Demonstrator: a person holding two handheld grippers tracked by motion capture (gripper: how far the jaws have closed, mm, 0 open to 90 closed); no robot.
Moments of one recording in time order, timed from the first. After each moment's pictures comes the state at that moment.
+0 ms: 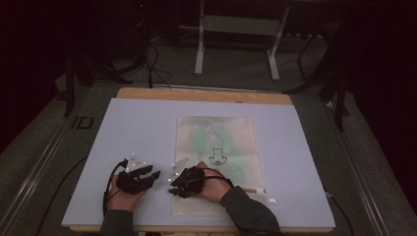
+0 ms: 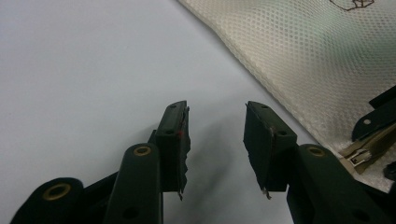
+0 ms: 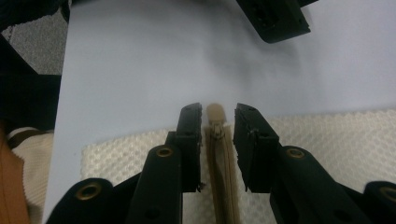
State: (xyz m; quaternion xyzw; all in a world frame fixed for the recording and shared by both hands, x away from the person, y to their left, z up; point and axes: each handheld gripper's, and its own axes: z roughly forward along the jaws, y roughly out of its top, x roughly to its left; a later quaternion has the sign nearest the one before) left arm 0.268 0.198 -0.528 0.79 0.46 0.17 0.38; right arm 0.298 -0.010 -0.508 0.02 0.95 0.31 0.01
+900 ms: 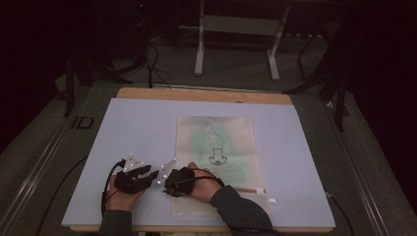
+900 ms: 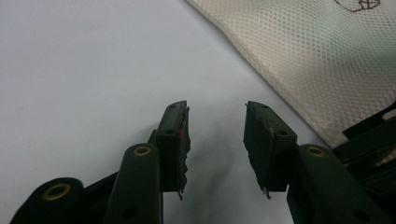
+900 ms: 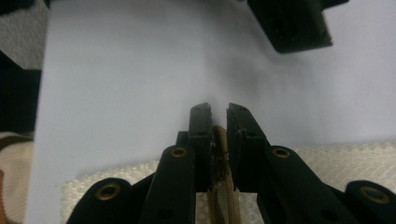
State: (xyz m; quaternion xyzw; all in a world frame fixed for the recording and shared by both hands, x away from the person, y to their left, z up) left arm 0.267 0.203 -0.528 0.78 0.47 0.17 0.38; right arm 0.296 0.016 -0.512 0.01 0.96 0.28 0.03
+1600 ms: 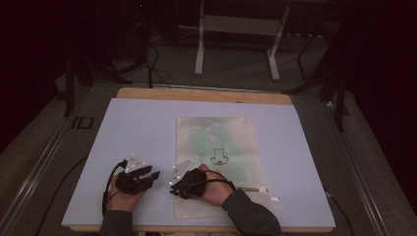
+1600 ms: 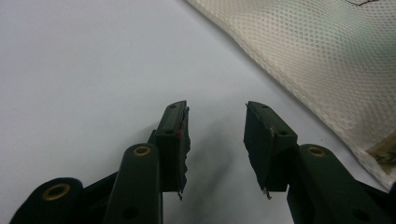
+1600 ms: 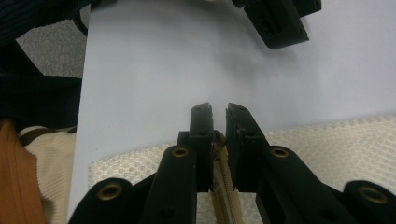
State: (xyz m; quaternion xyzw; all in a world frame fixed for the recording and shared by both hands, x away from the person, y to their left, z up) left arm 0.267 0.199 -0.529 0.78 0.46 0.17 0.38; right arm 0.286 -0.018 -0.498 0.02 0.95 0.32 0.03
